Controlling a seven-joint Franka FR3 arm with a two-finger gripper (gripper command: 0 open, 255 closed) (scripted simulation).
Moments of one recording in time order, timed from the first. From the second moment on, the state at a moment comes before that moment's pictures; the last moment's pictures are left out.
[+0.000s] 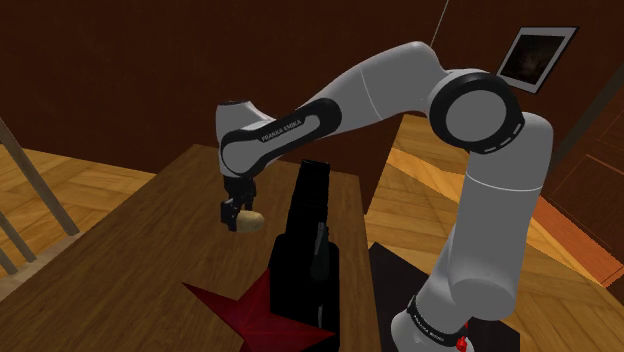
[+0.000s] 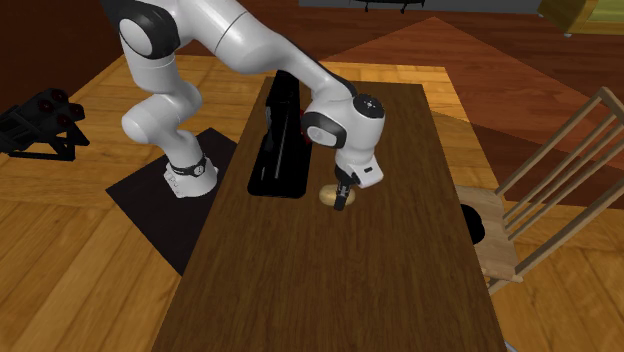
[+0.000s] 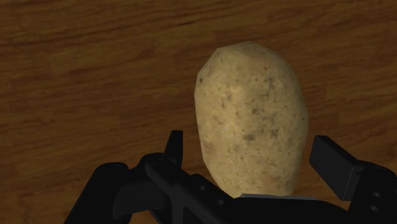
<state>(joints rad) 0.17 0.27 0.14 -1.98 0.01 2.14 -0.10</state>
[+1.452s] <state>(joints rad) 0.17 0.23 0.15 -1.96 0.01 2.08 -0.10</state>
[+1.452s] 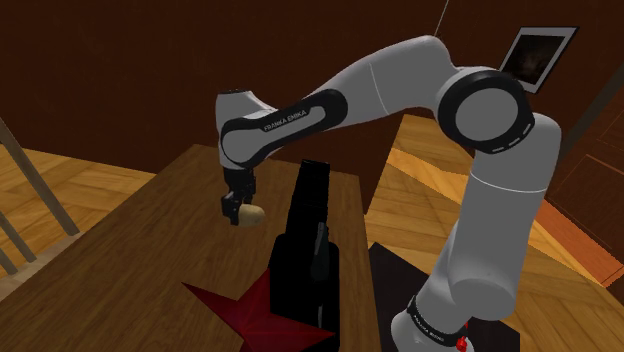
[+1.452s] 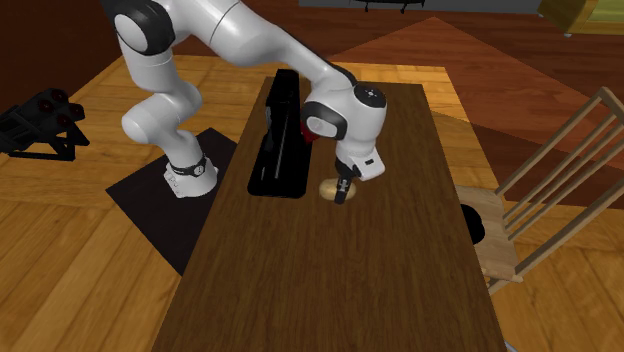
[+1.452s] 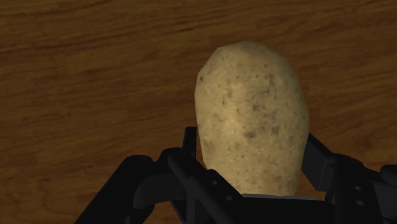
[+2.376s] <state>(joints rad) 0.16 0.16 0.15 -1.86 0.02 1.91 -0.11</state>
